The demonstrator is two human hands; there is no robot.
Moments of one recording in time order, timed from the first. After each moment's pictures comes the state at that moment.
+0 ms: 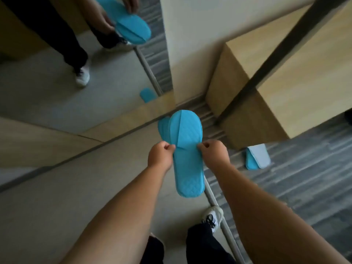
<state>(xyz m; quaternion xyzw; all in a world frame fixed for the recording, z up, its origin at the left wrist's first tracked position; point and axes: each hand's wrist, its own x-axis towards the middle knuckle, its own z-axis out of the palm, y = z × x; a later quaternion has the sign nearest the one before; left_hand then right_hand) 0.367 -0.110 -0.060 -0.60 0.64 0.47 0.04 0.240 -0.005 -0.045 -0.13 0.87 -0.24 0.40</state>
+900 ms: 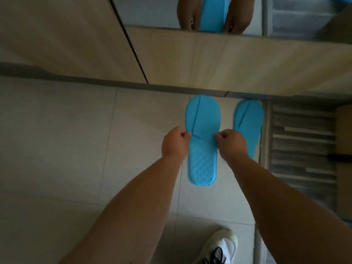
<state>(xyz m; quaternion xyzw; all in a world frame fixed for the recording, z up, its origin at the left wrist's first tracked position) 0.555 -0.229 -0.430 -0.72 0.52 0.46 -0.09 0.395 -0.199 -0.425 -0.36 0.85 -0.11 0.38</state>
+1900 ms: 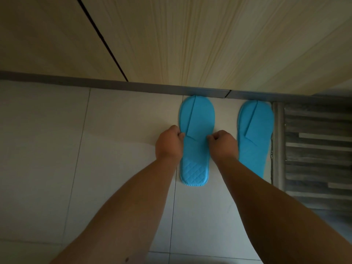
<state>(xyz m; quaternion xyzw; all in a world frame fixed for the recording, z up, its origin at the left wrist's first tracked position) 0.539 -0.267 -0.546 -0.69 0.60 0.39 -0.09 0.391 -0.232 -0.543 -0.34 0.87 -0.11 0.35</state>
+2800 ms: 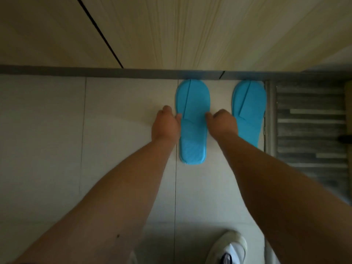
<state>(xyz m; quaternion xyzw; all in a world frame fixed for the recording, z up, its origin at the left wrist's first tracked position) 0.542 -0.272 -0.517 -0.68 0.64 0.37 -0.02 0.388 -0.239 -0.518 -0.34 0.88 -0.05 0.32</state>
